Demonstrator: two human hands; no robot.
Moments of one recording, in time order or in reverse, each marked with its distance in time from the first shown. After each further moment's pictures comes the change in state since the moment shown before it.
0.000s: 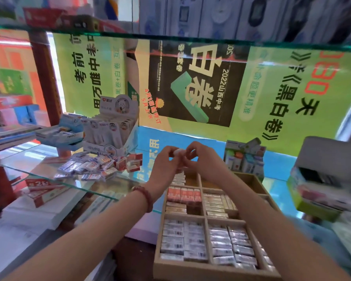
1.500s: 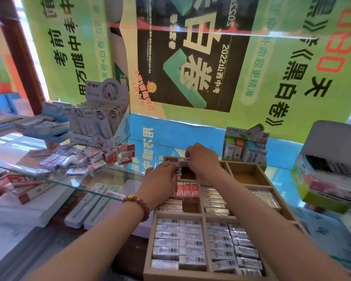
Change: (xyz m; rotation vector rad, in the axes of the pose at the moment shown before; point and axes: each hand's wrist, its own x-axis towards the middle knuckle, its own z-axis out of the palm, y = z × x) left_hand -0.003 -0.052 0.003 1.083 -0.359 0.033; right_hand 0.038 0.048 0.044 -0.550 -0.120 0.123
